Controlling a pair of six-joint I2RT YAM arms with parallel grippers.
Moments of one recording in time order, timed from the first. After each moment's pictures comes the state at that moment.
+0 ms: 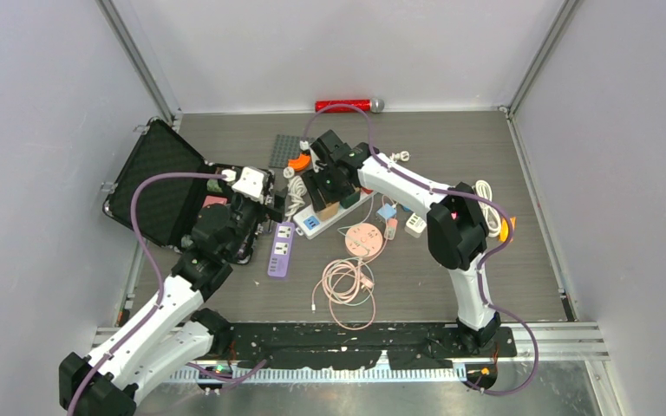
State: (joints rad) left arm -0.54 0.78 0.58 0.21 -0.19 0.16; right arm 0.75 2.08 1.81 -0.77 -0.07 0.16
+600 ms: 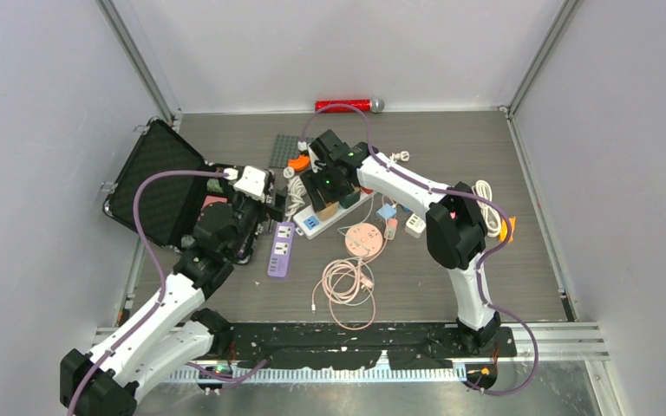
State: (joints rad) left arm -0.54 0.80 0.59 0.20 -0.21 0.16; right arm 0.75 2.09 1.83 -0.78 -0.07 0.13
